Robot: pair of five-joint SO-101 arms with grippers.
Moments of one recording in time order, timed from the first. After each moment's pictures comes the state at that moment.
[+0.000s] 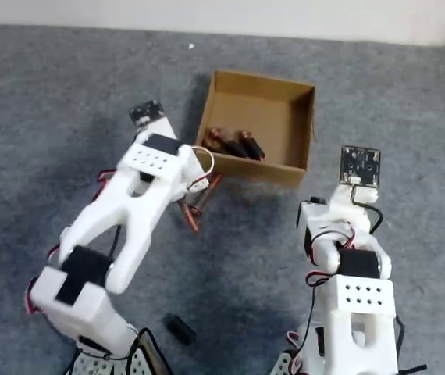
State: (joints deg) left arm 13.1 8.5 15.6 64.1 50.5; right arm -1.8 -56.4 65.8 44.7 0.1
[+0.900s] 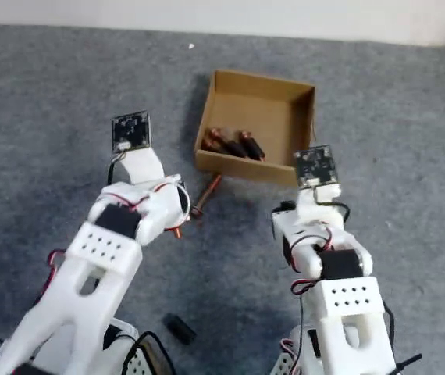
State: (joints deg) left arm 13.3 -37.7 52.6 44.5 33.4; right arm -13.1 -57.1 65.8 46.3 8.5
